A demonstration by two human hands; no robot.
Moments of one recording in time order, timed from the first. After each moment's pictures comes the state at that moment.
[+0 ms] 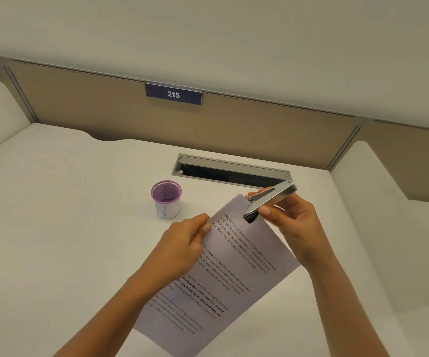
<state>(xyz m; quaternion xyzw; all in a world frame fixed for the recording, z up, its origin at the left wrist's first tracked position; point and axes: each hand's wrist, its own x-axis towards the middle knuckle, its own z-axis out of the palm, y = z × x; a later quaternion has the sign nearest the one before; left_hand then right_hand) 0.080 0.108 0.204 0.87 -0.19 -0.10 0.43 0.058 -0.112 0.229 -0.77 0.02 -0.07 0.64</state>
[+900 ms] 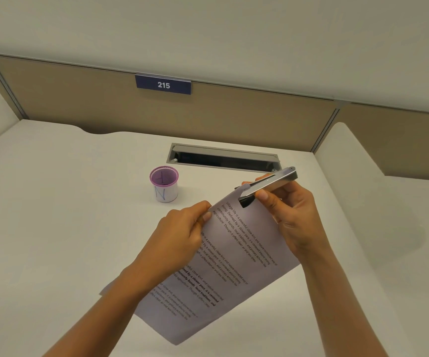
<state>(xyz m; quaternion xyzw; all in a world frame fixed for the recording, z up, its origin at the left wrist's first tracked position) 0.021 0.134 0.228 0.88 -0.25 -0.07 0.40 -0.009 -0.076 0.241 -0.72 0.04 -0.13 0.68</state>
